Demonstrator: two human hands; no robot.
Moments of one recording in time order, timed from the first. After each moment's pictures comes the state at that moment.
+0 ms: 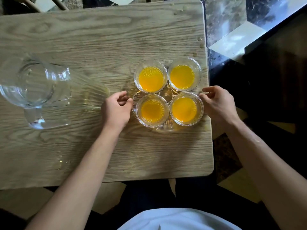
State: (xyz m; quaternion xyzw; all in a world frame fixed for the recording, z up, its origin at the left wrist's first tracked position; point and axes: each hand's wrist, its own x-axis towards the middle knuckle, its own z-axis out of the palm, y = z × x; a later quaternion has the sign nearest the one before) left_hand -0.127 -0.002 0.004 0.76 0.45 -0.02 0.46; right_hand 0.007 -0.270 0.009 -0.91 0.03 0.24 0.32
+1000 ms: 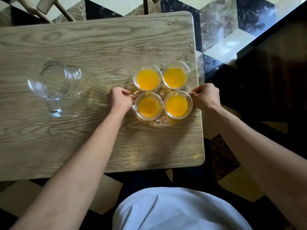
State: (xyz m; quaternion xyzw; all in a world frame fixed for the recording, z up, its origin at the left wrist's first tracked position) left_hand -0.097 0.001 0.001 0.77 0.51 -0.09 0.36; right_hand 0.018 -0.257 0.024 -0.92 0.07 0.26 0.28
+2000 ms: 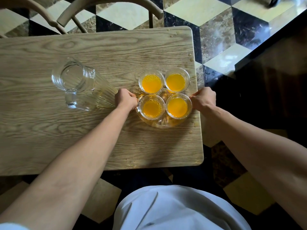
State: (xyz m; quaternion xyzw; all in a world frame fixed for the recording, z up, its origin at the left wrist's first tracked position) left_hand -0.093 0.003 0.003 0.78 0.51 -0.13 0.34; right_hand 0.017 -0.247 0.025 -0.93 0.11 0.26 0.24
